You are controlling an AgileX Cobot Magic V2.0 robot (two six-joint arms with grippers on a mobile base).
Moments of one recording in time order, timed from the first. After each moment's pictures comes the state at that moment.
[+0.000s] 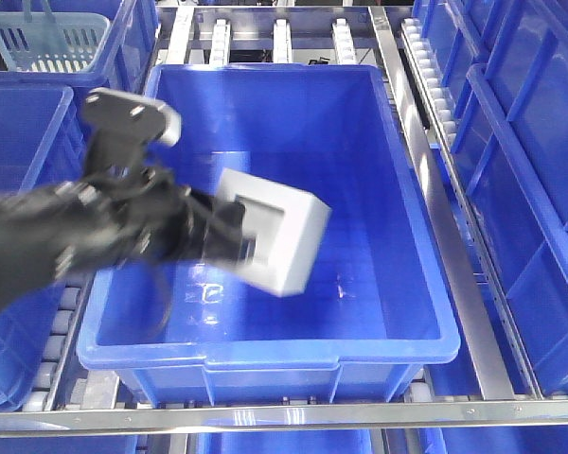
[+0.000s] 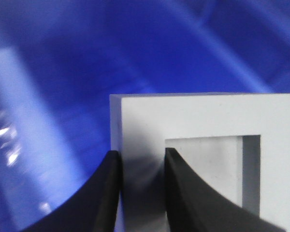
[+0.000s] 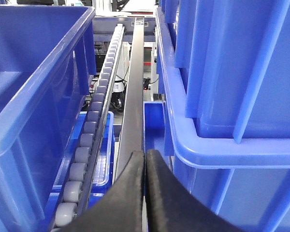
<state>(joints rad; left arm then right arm) -0.62 1.38 -1.04 -0.03 0.30 -0.20 0.00 0.02 0.03 -0.06 0.14 0.04</state>
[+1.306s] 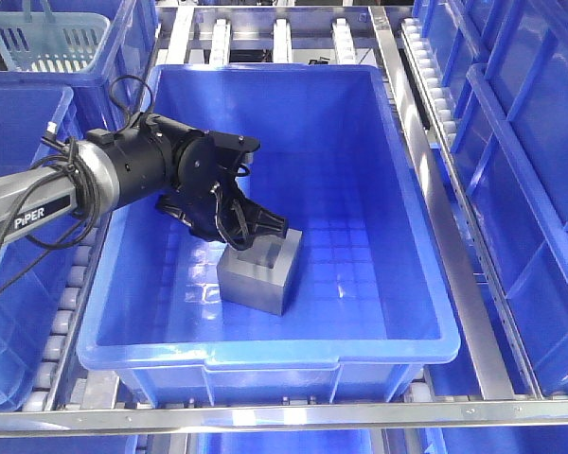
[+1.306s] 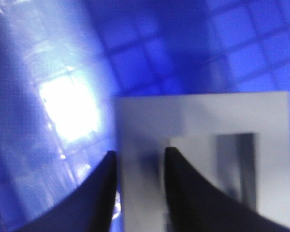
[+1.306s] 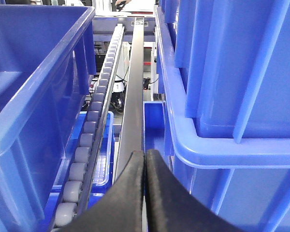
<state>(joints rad) -0.51 2.06 -1.69 0.02 0.81 -0.23 0.00 0.02 0.03 -0.06 0.14 0.04</state>
